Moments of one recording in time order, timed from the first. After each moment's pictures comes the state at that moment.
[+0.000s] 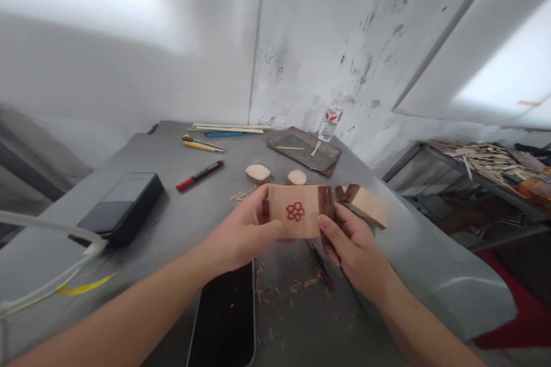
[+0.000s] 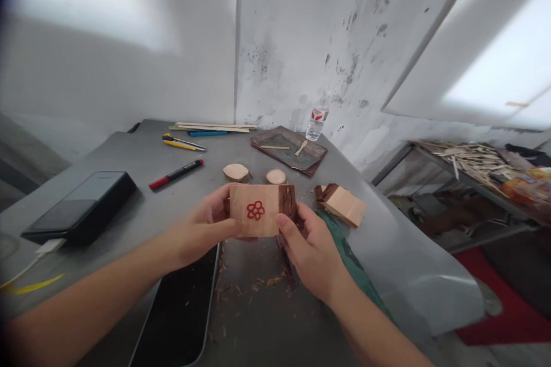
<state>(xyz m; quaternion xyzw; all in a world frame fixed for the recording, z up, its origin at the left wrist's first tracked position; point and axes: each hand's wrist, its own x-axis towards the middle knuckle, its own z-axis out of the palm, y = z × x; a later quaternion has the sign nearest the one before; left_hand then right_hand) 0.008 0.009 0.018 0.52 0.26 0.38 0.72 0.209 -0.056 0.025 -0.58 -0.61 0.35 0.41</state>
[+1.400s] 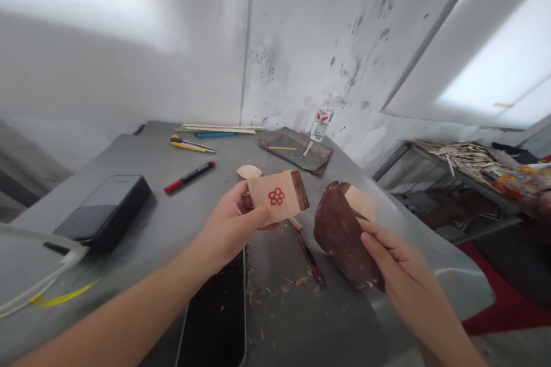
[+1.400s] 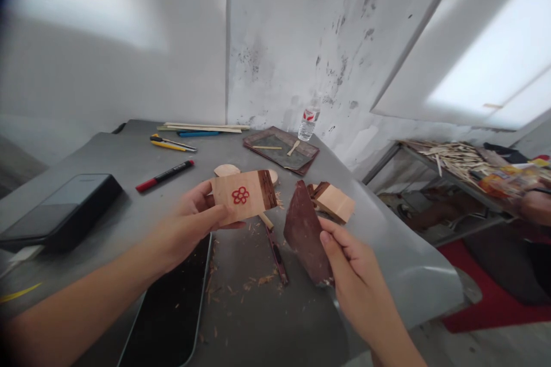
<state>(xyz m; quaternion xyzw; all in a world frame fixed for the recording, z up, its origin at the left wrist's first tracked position) 0.012 0.011 0.016 0.46 0.33 0.45 0.69 0.271 -0.109 0.023 -0.67 -0.55 0.25 0.43</state>
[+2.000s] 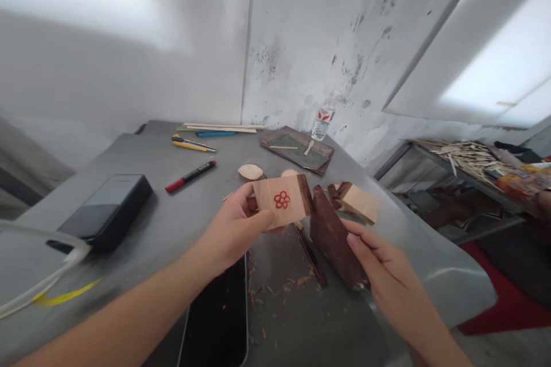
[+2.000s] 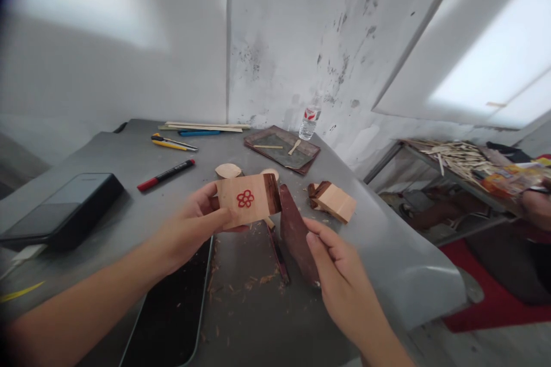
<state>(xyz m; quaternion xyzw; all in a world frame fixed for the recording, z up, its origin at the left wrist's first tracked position) 0.013 0.006 0.020 0.46 0.33 0.43 0.70 0.250 -0.106 0.019 -0.66 -0.55 0.29 0.42</state>
